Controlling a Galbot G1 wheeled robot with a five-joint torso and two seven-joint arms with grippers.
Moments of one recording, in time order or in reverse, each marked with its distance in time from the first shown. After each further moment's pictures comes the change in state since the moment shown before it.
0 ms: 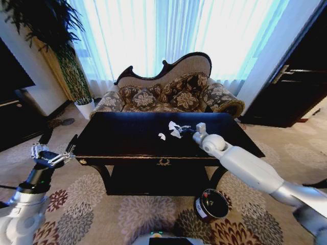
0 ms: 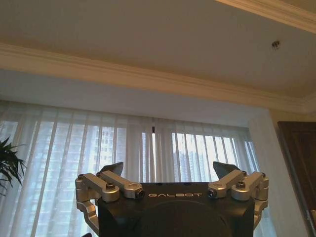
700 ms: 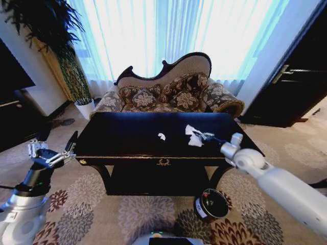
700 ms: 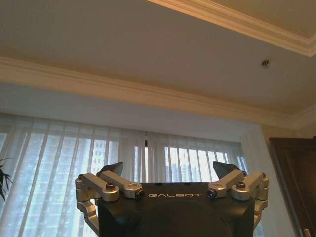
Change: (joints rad) left arm 0.019 -0.028 0.002 -0.104 -0.036 0.013 -0.023; right arm -0.615 -0.206 0.579 0.215 0.242 0.147 -0.272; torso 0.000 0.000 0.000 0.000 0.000
